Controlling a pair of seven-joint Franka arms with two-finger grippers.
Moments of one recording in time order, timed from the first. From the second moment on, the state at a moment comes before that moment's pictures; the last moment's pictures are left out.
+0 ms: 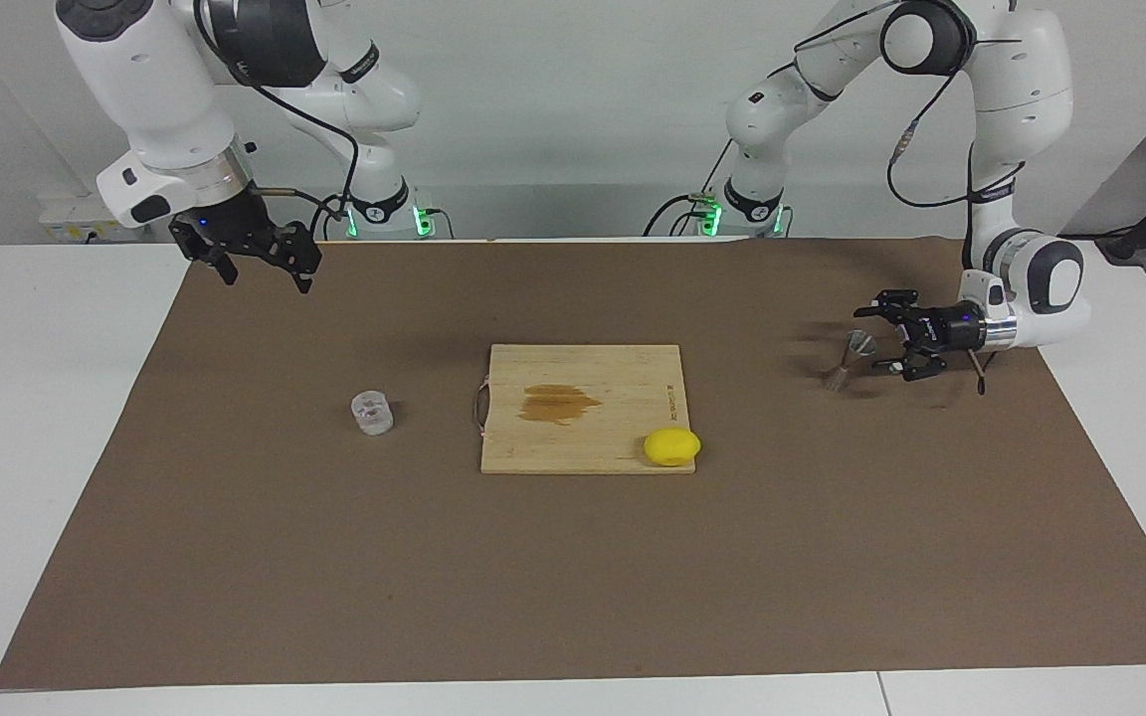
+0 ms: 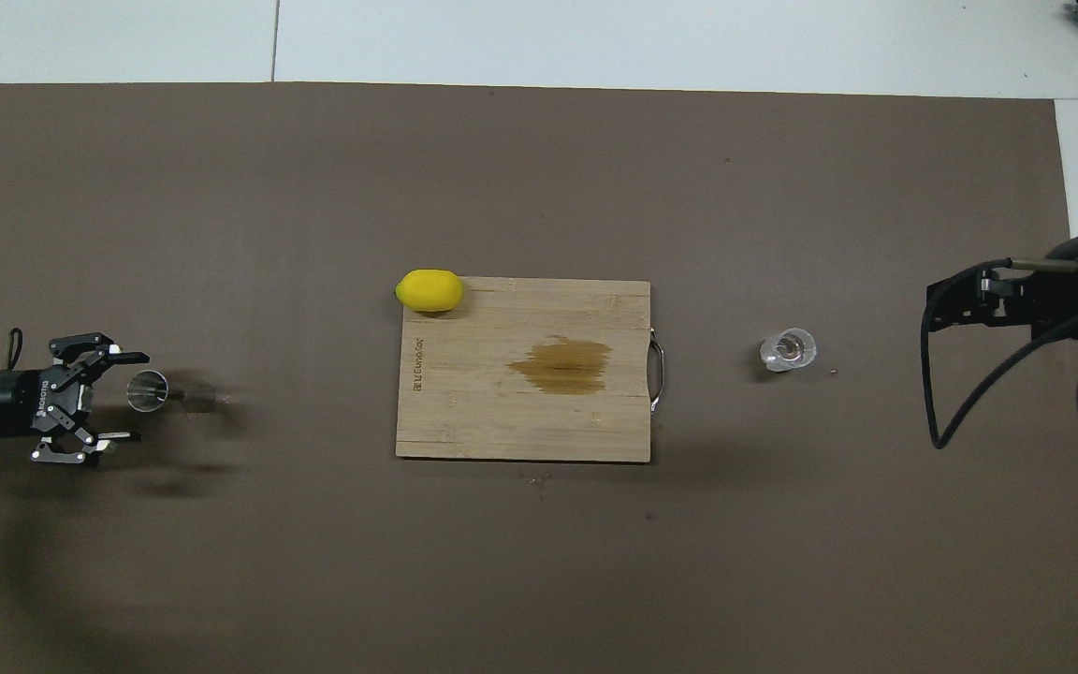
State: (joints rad) left arm 0.58 0.46 -0.04 -2.00 -1.08 1.30 2.38; right arm 0.02 -0.03 0.02 -1.67 -0.03 1.59 0.19
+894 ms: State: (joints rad) left arm 0.55 0.46 -0.04 -2.01 -1.08 1.32 2.44; right arm 0.02 -0.03 0.02 -1.67 -0.03 1.59 0.19
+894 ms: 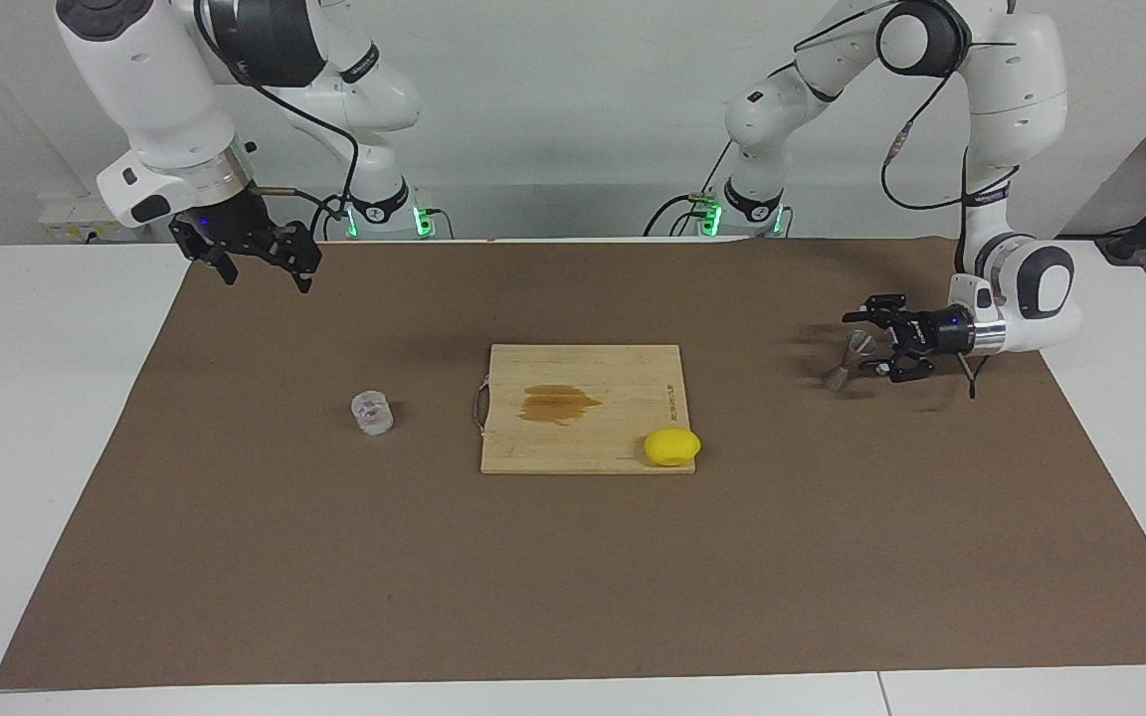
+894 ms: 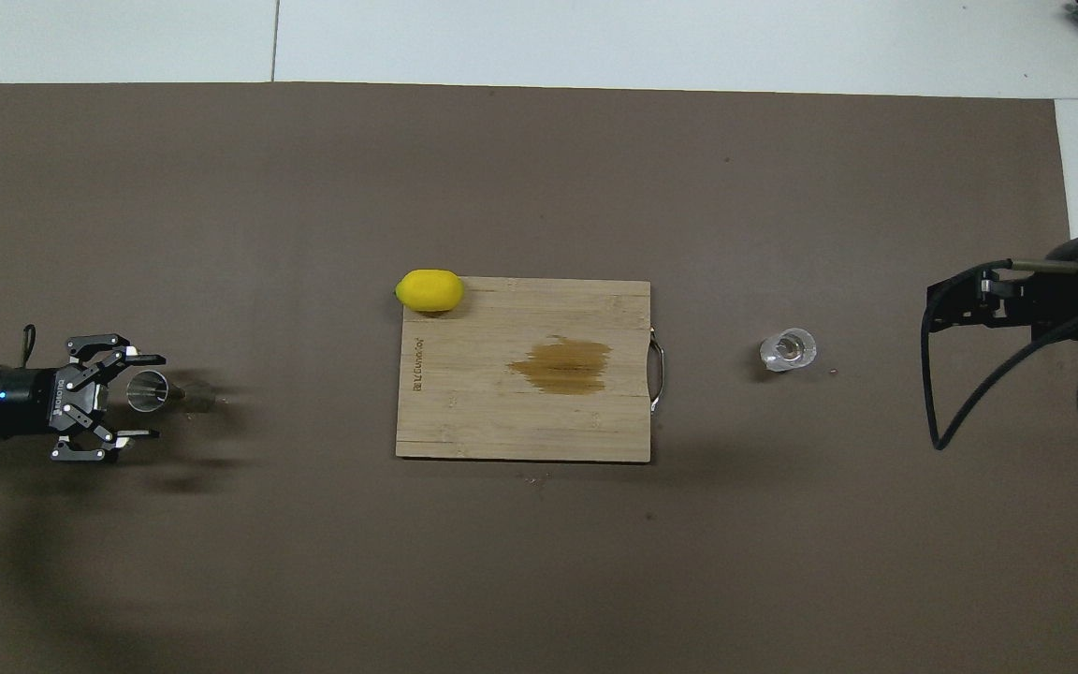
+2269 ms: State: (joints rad) left arm 0.48 0.42 -0.05 -2.01 -1.17 1.31 2.39; right arm 0.02 -0.03 0.02 -1.67 -0.03 1.59 0.19
